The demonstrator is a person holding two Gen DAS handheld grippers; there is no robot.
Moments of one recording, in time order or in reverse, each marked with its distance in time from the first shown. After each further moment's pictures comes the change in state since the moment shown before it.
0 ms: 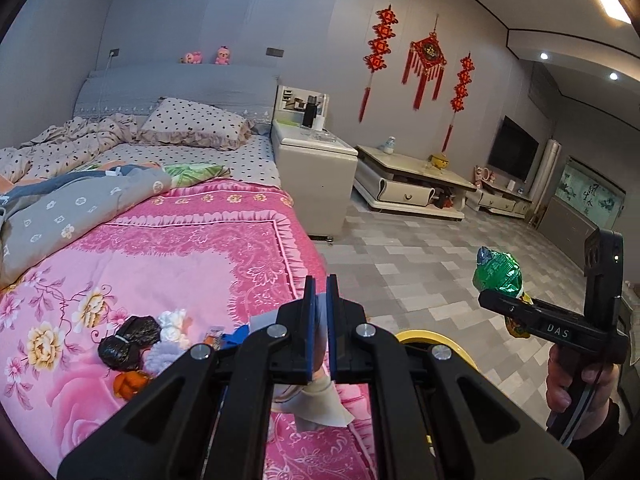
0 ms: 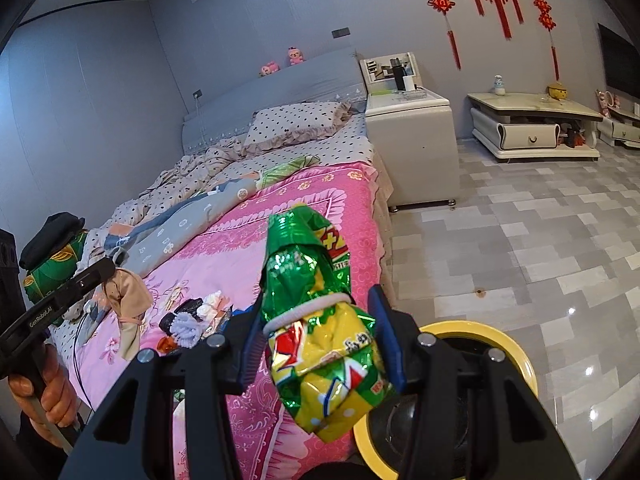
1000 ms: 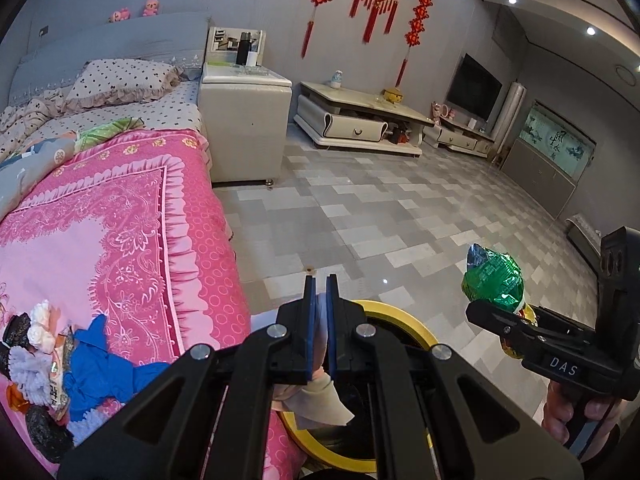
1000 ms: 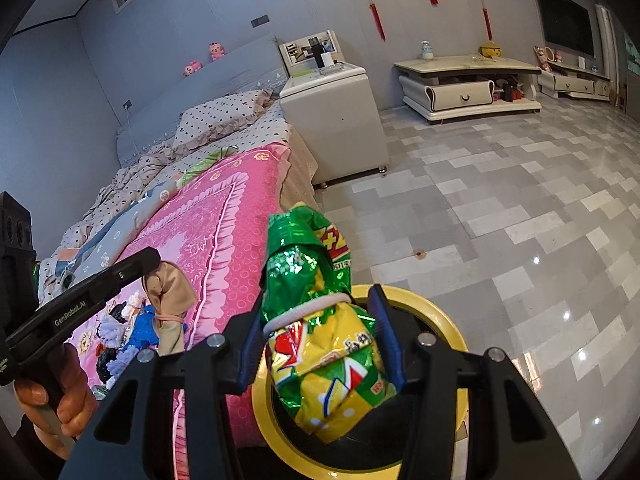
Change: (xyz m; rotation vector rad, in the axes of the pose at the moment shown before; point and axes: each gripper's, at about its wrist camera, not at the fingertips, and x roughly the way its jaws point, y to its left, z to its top) left arm 0.182 -0.116 -0.041 0.075 0.245 -0.158; right arm 0.009 -0.119 -0.039 0.170 0.065 -0.178
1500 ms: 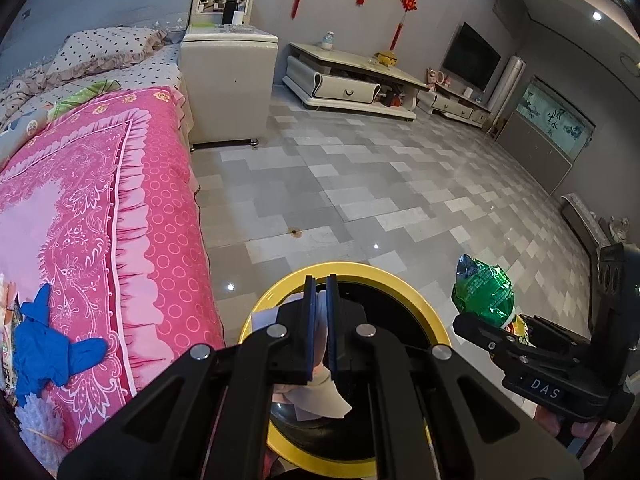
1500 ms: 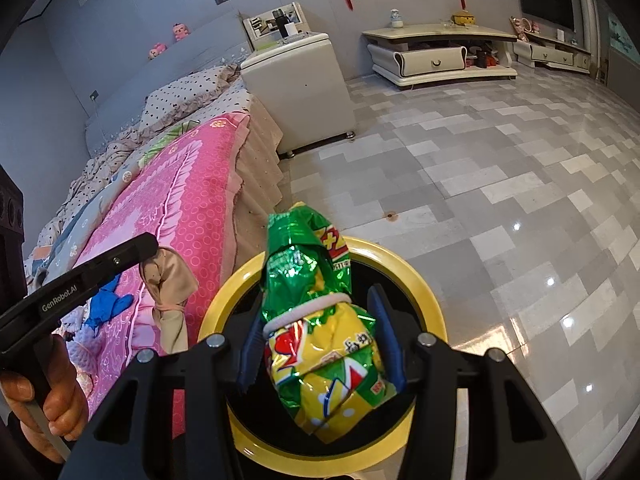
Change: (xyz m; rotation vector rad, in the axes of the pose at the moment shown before) left arm 0.069 -0.020 -0.027 0.005 0.131 -0.034; right arm 0.036 -0.041 -0.038 0.060 0.096 -0.085
